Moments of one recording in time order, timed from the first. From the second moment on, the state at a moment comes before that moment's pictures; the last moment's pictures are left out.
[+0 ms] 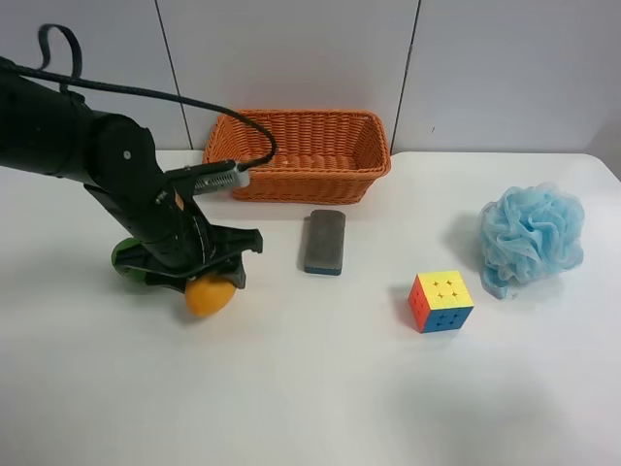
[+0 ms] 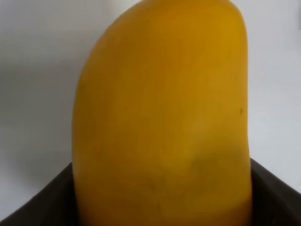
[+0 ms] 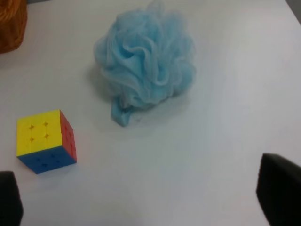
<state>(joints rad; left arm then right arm) -0.55 1.77 -0.94 -0.18 0.48 -0.45 0.00 0.00 -0.48 -0.03 1.07 0.08</state>
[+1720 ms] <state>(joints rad) -0.45 2.40 -2.17 -0.03 0.79 -0.09 0.00 0.00 -0.48 -0.03 1.07 0.08</state>
